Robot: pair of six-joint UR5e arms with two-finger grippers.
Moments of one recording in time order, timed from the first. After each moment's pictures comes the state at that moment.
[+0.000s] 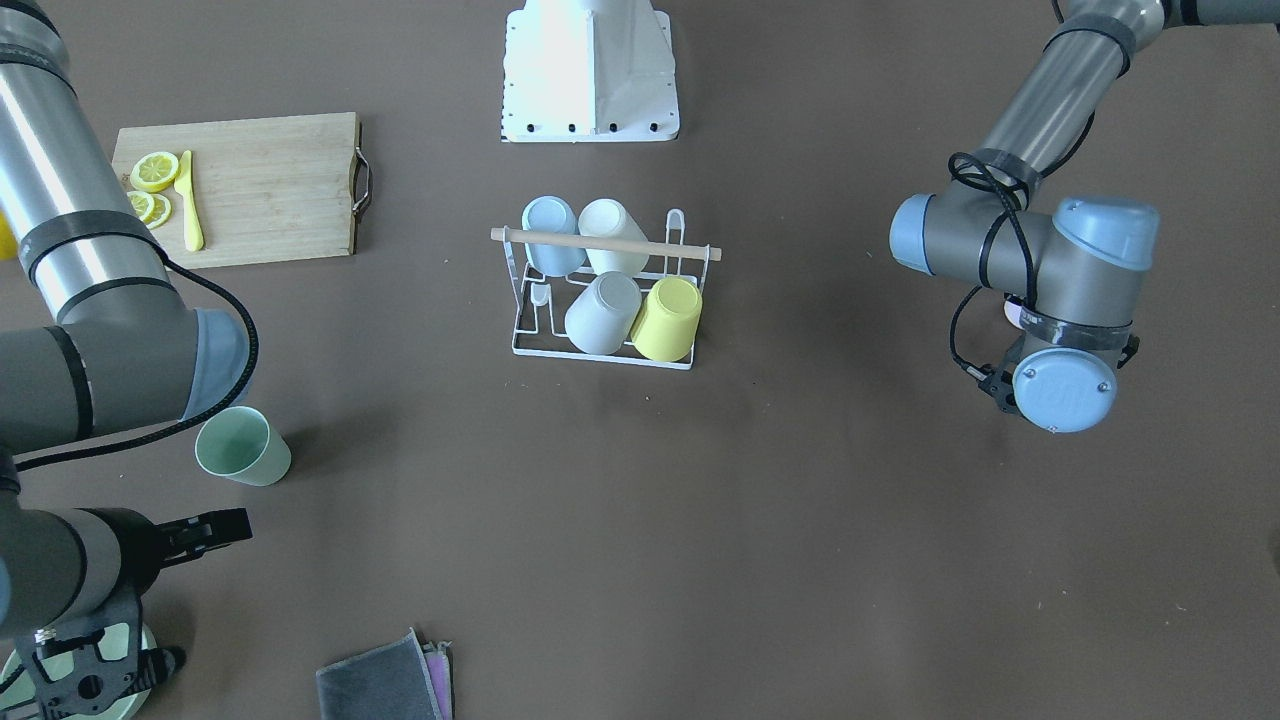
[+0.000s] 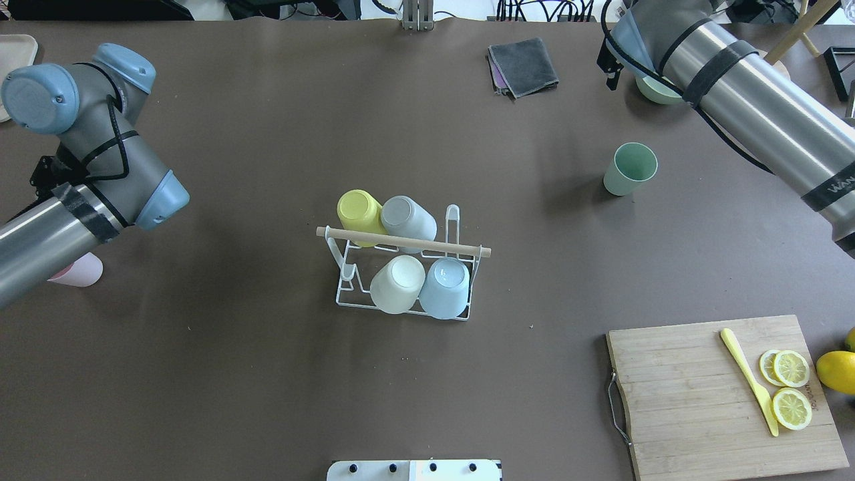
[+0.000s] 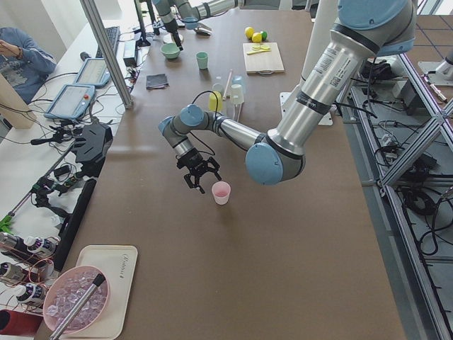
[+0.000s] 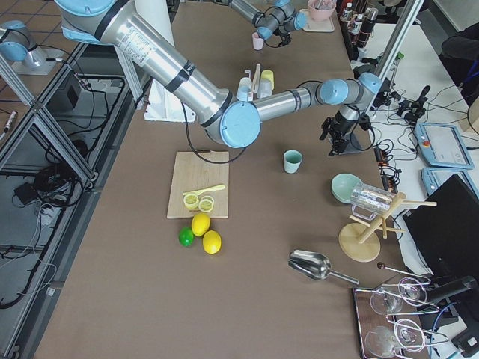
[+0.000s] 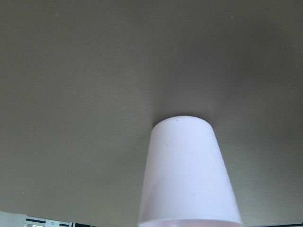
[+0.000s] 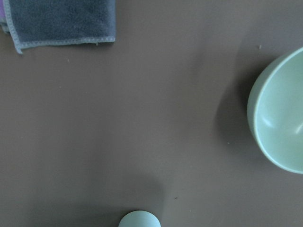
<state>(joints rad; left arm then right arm) -0.92 -2.16 -1.30 -0.73 -1.95 0.45 1.09 -0.63 0.92 -1.80 2.27 0.11</state>
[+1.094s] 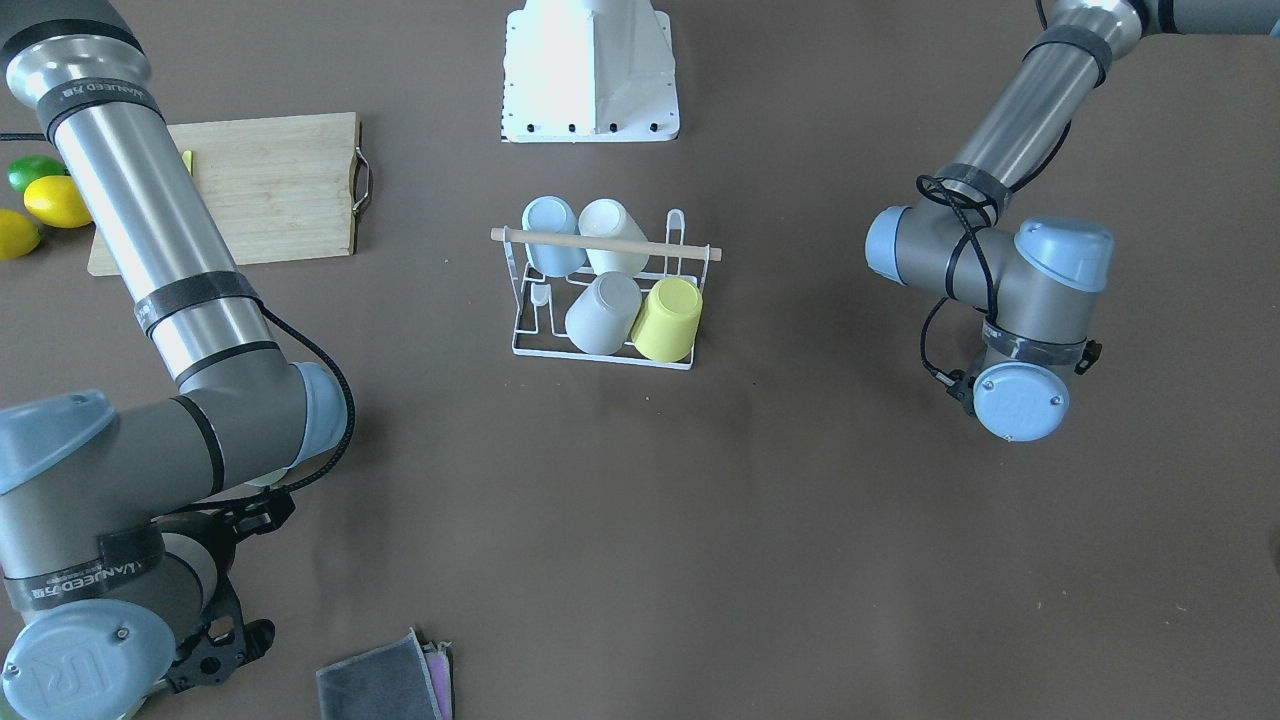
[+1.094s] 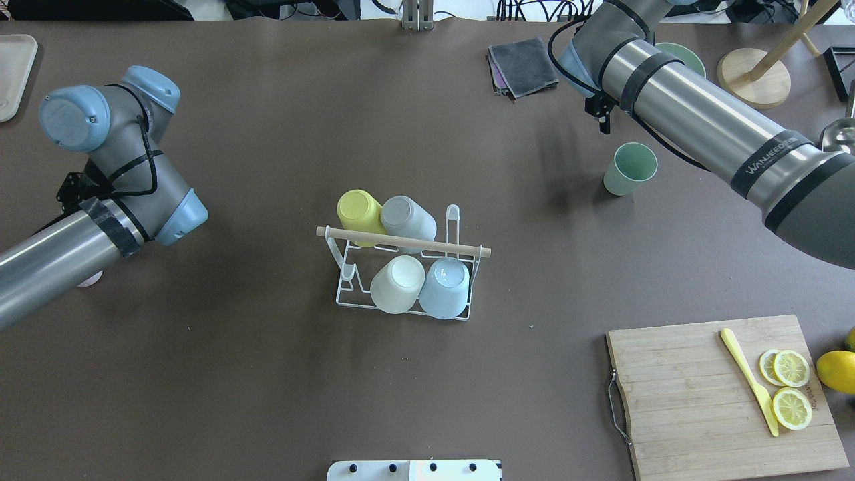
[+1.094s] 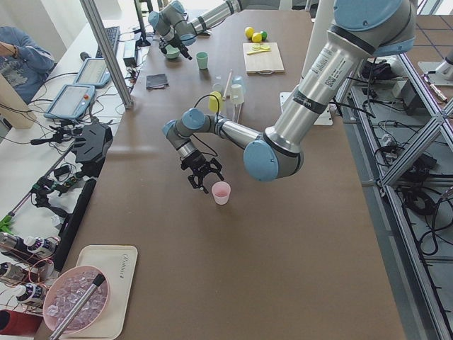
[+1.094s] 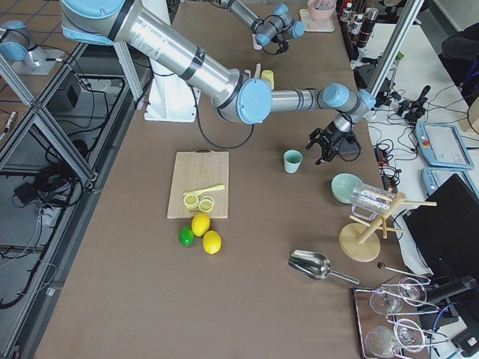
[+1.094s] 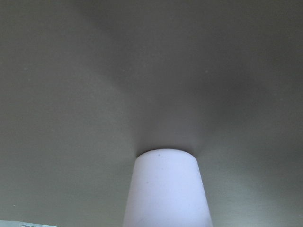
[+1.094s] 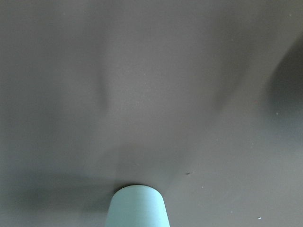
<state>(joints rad) -0.86 -2.18 -1.23 -0.77 -1.98 0.43 1.02 -0.45 0.54 -1.93 2.22 -0.13</state>
